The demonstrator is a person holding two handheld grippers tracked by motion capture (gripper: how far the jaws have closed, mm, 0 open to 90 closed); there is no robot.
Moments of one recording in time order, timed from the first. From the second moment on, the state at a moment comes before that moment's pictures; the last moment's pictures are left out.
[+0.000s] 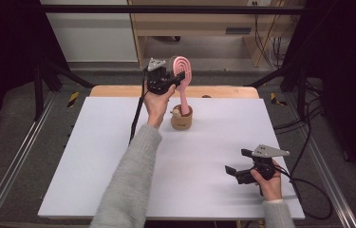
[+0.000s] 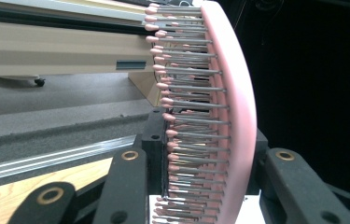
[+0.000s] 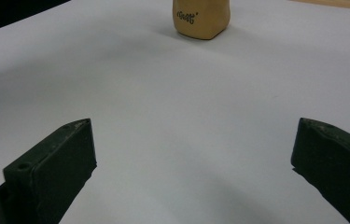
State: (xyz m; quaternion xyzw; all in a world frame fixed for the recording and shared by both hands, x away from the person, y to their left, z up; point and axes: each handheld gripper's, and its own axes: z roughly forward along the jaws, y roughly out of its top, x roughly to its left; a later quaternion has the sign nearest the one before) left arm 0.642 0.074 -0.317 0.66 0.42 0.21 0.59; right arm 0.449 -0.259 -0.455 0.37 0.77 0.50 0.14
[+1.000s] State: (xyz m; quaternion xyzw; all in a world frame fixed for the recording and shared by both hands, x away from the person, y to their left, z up) left arm 0.643 0.076 -0.348 0.67 0.42 0.19 0.58; right arm 0.449 -0.258 -0.456 0.37 0.77 0.50 0.14
